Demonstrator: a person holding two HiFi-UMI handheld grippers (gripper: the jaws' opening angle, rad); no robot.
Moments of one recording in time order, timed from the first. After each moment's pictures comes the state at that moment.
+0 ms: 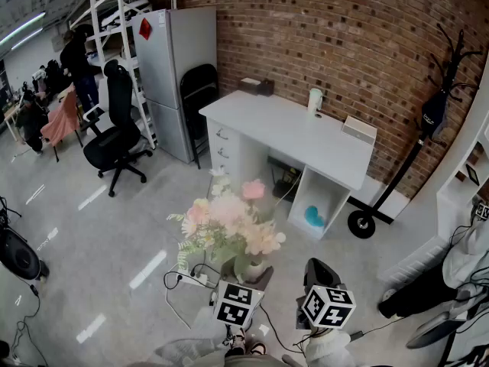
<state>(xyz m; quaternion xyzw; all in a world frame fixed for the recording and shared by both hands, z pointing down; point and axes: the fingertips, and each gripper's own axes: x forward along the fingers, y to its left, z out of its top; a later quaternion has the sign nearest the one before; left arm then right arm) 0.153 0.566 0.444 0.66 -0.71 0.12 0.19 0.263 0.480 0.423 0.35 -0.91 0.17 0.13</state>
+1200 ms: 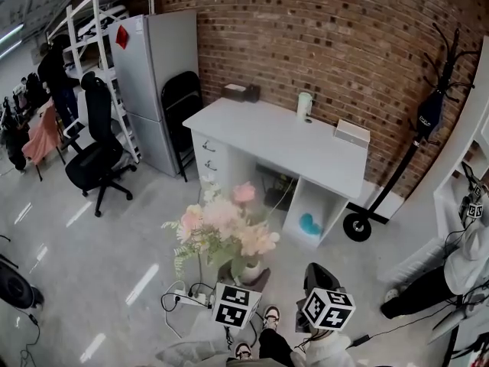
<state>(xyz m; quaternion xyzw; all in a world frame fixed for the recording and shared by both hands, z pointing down) 0.069 0.502 0.461 0.68 -0.69 0.12 0.20 0.200 0.422 0.443 0.40 -0.89 0.19 0.13</state>
